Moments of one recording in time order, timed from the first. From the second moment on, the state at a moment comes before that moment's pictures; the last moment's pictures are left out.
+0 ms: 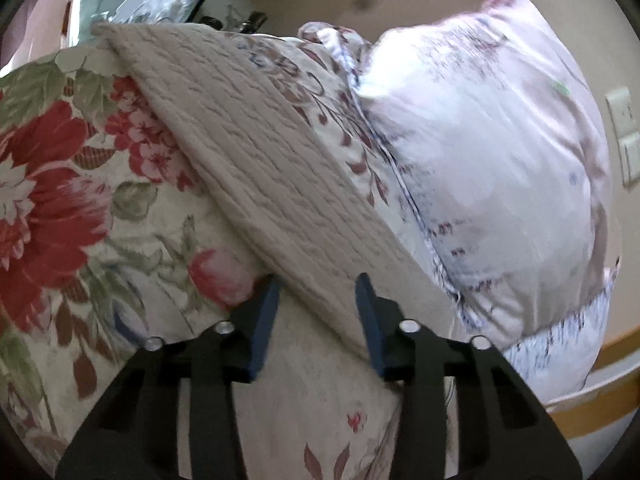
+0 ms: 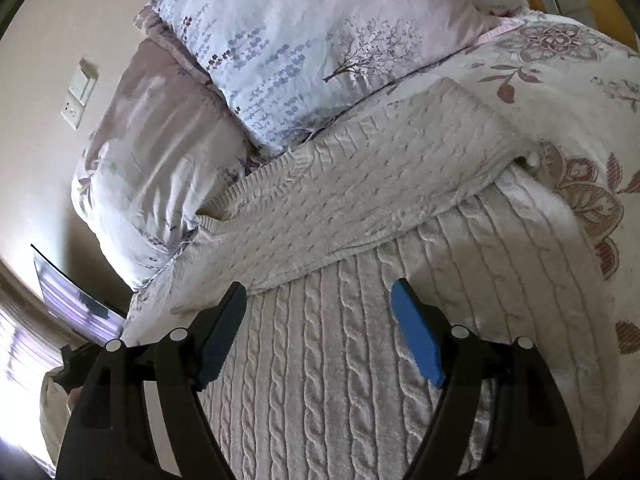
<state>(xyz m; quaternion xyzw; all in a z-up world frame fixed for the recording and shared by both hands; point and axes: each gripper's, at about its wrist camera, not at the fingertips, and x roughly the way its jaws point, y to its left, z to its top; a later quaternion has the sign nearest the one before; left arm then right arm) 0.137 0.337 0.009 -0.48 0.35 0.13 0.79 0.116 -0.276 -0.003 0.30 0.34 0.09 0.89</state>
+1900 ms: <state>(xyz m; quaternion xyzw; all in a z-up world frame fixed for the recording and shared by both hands) 0.185 0.175 0.009 -0.46 0.41 -0.09 0.78 0.156 0.032 0.028 -0.27 0.29 0.32 0.86</state>
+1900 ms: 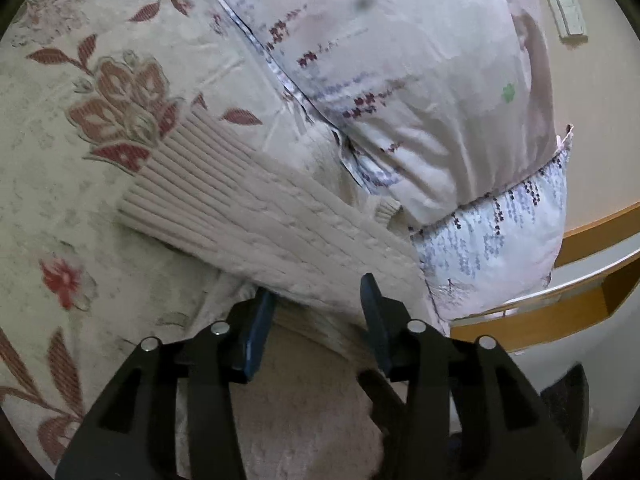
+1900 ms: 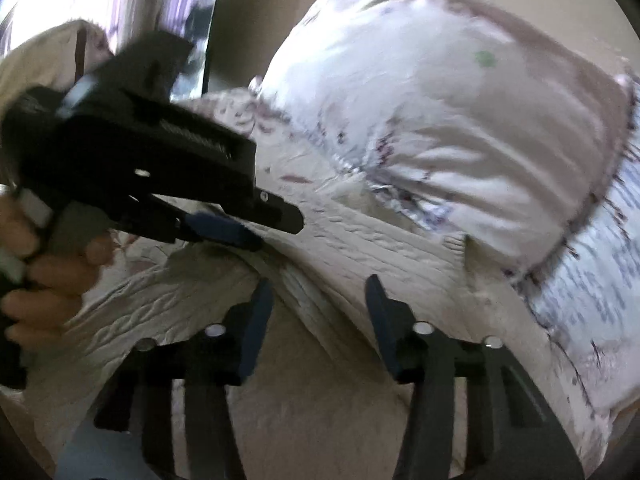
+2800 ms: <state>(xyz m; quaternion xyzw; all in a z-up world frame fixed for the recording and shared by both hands) 0.192 0.153 0.016 -0.36 0.42 -0.06 0.83 0.169 -0.208 0.041 0.11 0.35 0.06 0.93</state>
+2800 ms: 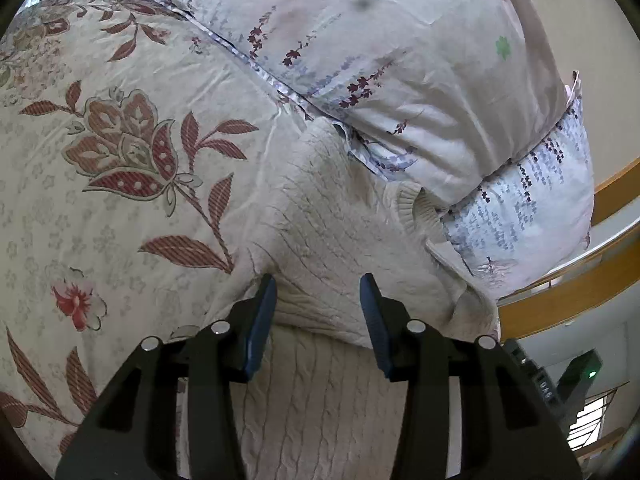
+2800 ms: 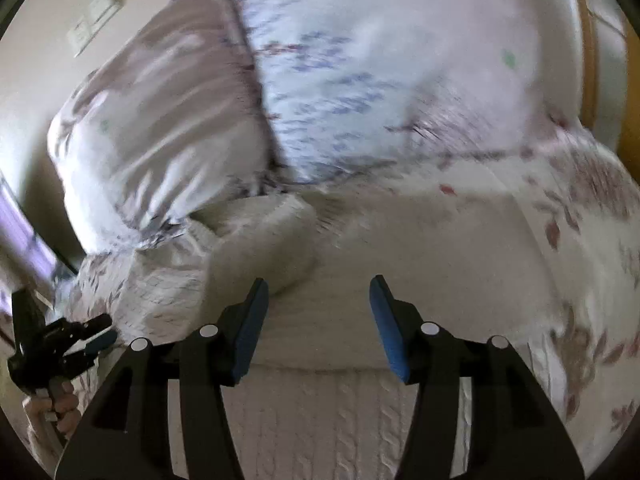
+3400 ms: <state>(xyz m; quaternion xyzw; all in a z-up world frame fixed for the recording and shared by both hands) 0.193 0.146 0.017 -0.33 0.42 -0.07 0.84 0.220 -0.189 0.043 0.10 0.39 0.03 0.92</state>
